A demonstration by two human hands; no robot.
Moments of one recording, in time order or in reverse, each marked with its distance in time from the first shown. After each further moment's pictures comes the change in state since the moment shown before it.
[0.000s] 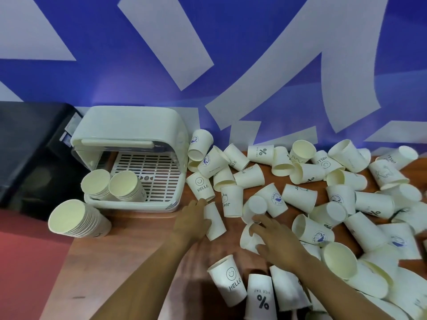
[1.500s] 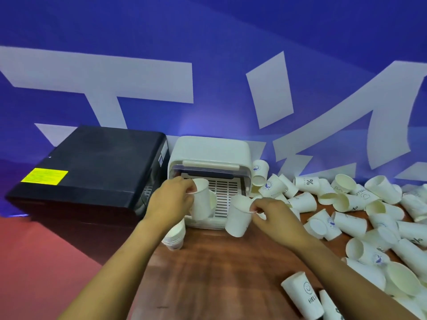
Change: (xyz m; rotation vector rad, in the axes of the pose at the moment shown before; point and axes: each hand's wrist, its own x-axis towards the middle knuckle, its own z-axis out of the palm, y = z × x) left_hand -0.106 -0.170 -0.211 0.064 0.559 0.218; right_hand 0.068 -0.235 -0.089 0.203 0.383 0.028
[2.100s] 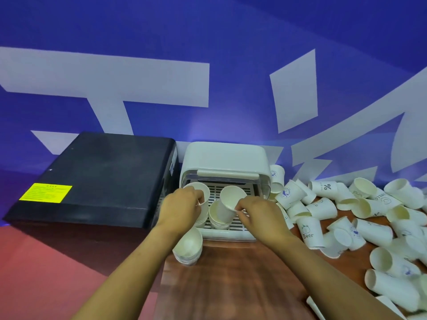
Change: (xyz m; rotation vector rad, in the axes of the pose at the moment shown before) left_hand 0.038 -0.044 0.015 0.141 -0.122 0.035; right_hand 0.066 -0.049 0.050 -0.179 0.111 -0.117
